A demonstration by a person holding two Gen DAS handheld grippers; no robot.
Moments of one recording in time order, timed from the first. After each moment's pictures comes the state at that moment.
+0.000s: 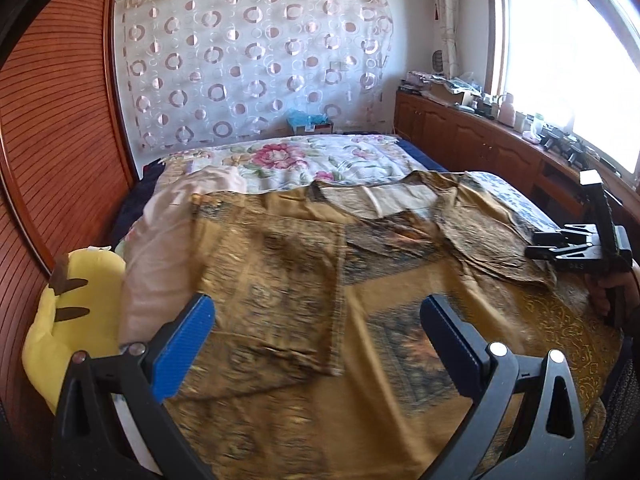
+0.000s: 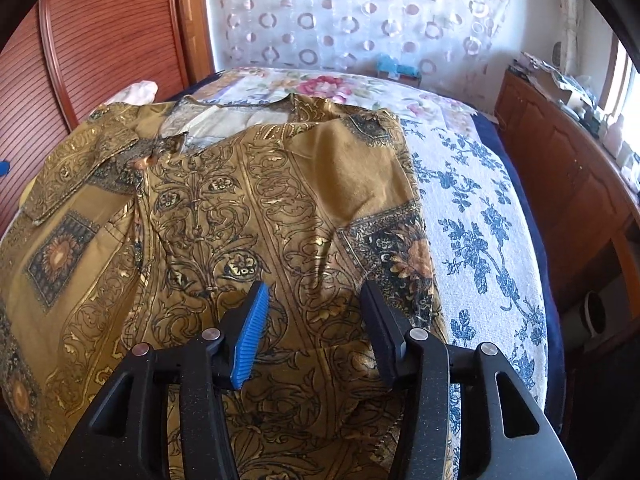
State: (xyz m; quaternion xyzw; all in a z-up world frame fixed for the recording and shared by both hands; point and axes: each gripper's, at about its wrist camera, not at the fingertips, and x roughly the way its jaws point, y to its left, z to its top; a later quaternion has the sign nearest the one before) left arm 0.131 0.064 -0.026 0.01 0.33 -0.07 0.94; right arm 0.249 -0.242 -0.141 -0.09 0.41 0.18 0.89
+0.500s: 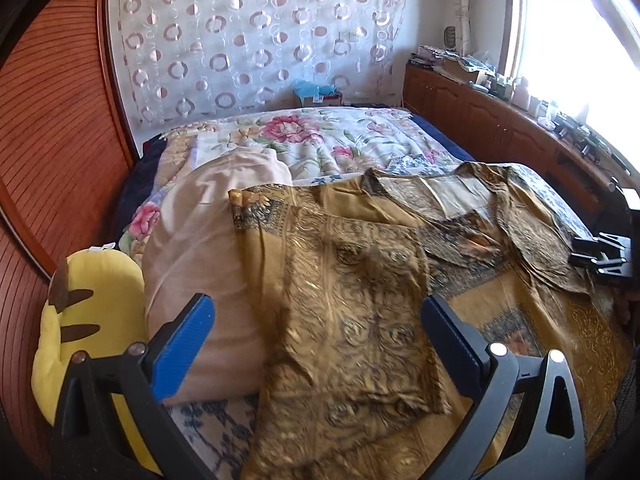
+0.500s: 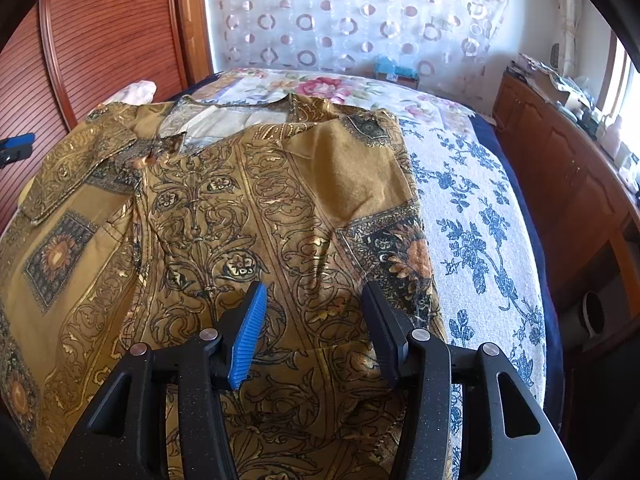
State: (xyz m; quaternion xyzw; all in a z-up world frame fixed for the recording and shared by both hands) left arm 0.203 0.124 -0.037 0.01 0.39 -0.06 0.92; right arm 0.249 -0.241 -0.142 -0.09 0.41 0.18 0.89
